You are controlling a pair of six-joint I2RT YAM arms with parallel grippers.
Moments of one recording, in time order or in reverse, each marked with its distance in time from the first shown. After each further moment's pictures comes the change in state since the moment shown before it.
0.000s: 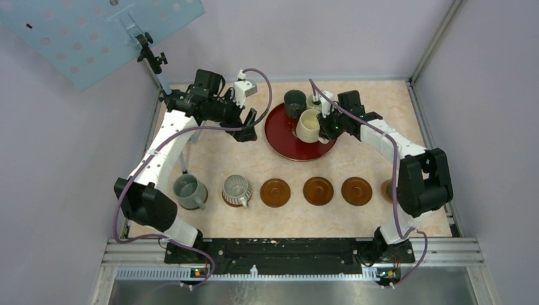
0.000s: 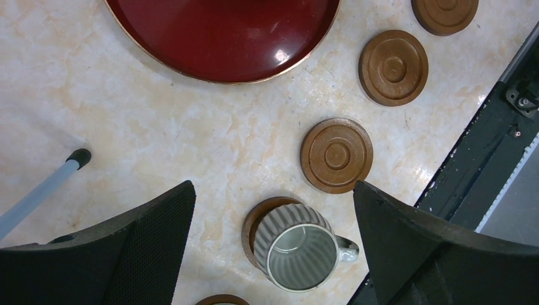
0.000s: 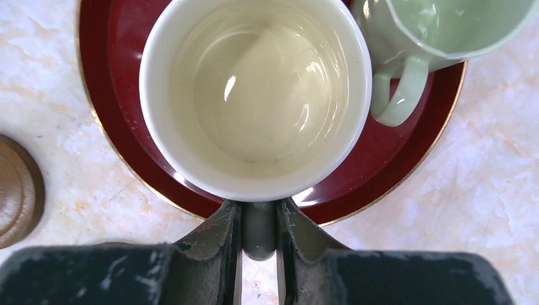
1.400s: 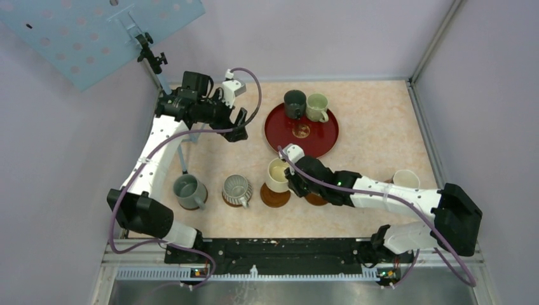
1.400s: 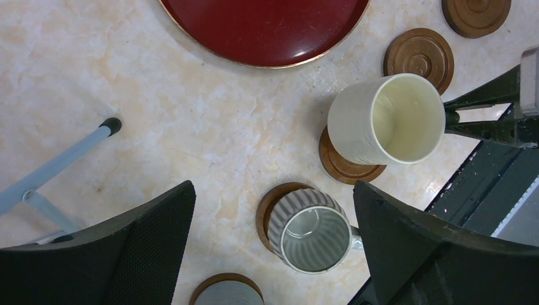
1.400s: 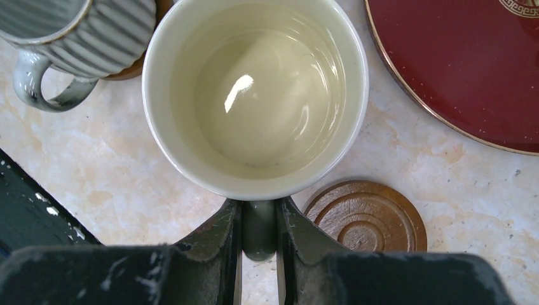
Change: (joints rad) left arm 0.061 -0.070 -0.032 -0.010 -0.041 0.005; right arm 0.715 -0.398 -0.417 0.129 0.491 0.538
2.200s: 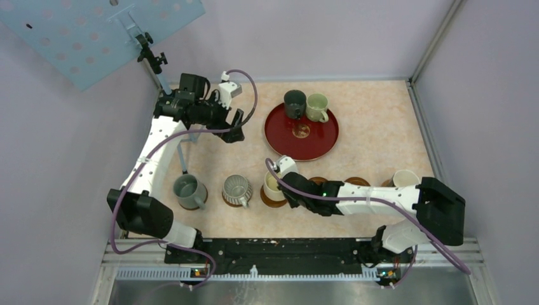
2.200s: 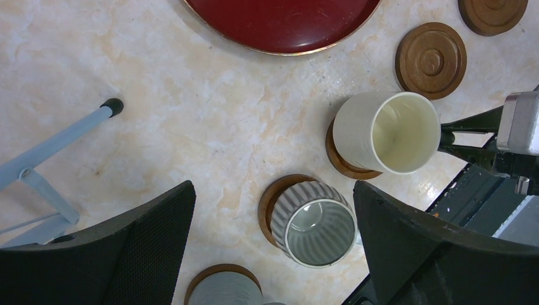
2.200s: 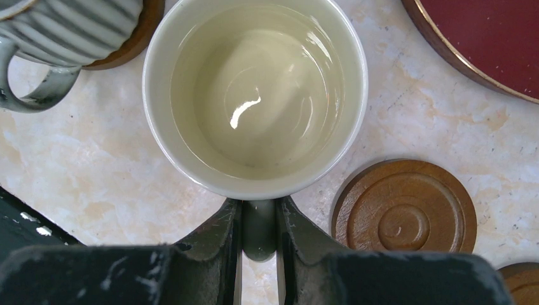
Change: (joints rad) left arm 0.035 -0.004 -0.034 0.000 -0.010 -0.002; right arm 0.153 0.109 0.002 0.018 0.204 0.167
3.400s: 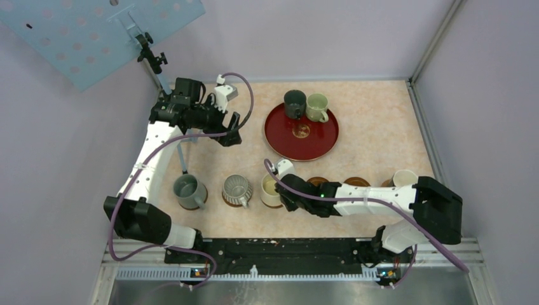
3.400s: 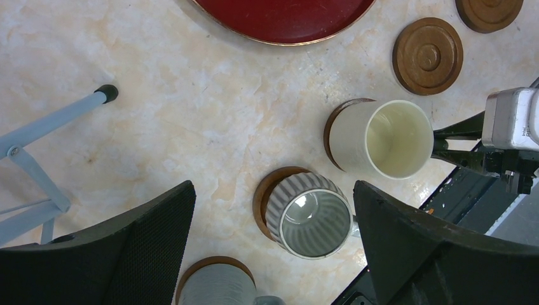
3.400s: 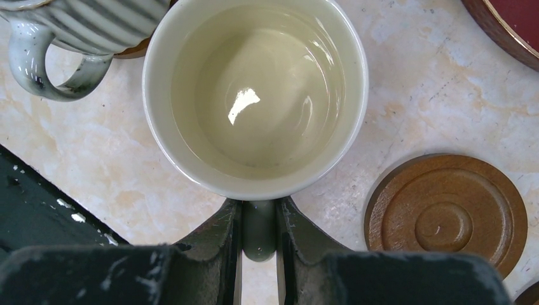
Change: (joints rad) left arm 0.027 -0.052 -0.055 0.001 0.013 -0.007; right arm 0.018 0.032 0.006 0.002 -0.054 0.064
